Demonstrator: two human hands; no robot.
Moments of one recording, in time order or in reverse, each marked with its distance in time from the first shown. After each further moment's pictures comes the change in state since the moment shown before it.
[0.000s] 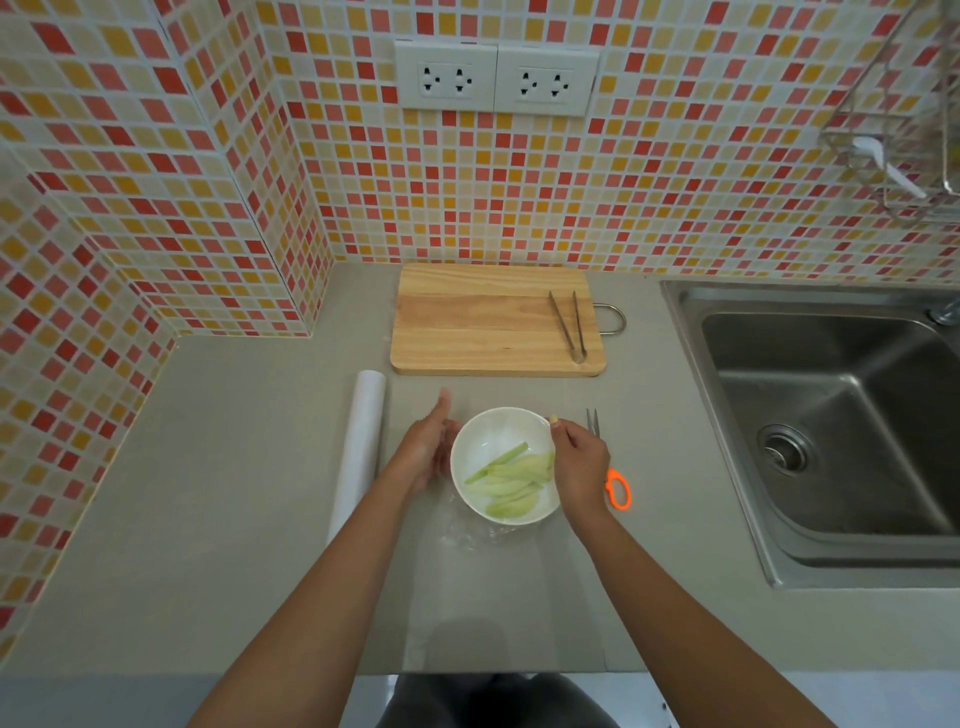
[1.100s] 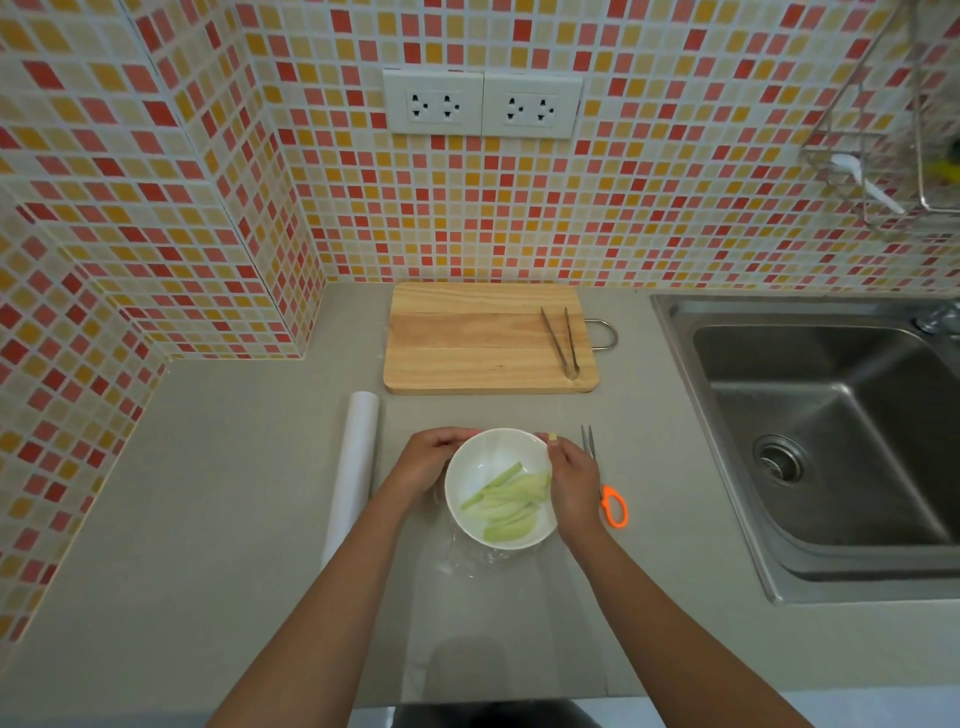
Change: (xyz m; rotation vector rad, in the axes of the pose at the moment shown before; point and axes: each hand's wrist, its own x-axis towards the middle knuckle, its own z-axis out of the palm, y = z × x) left_hand -0.008 0.006 0.003 0.220 -0.084 0.279; right_hand 0.004 0.006 0.002 0.174 -0.048 0.140
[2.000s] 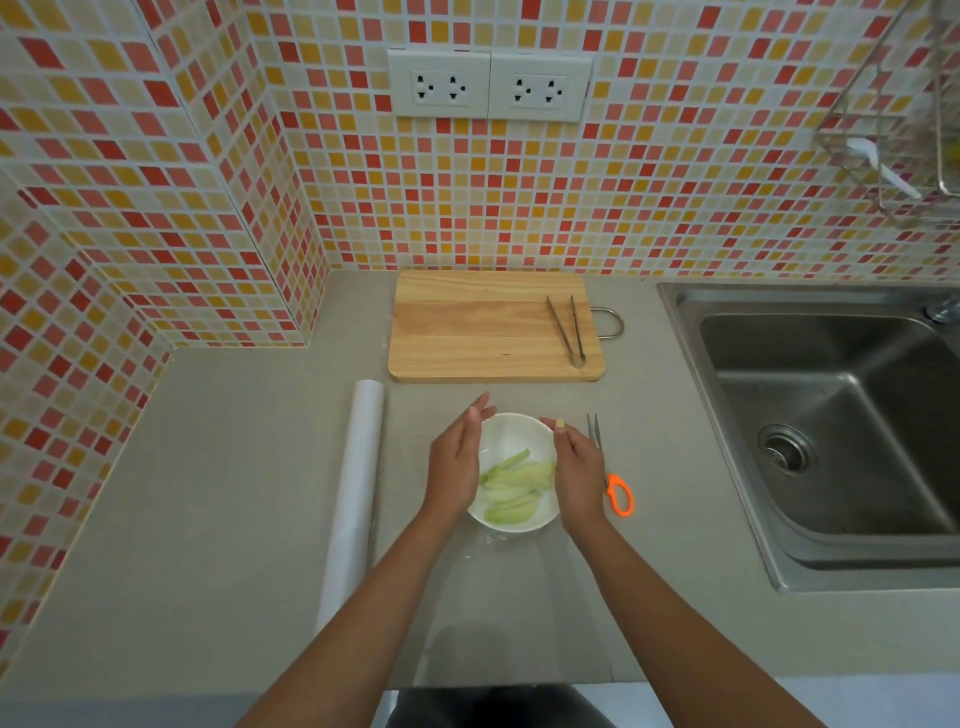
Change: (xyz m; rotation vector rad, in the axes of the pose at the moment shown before) left_hand -0.024 -0.008 0.039 0.000 0.213 0.284; right_hand -0.005 0.000 0.000 -0.003 -0.004 -0.029
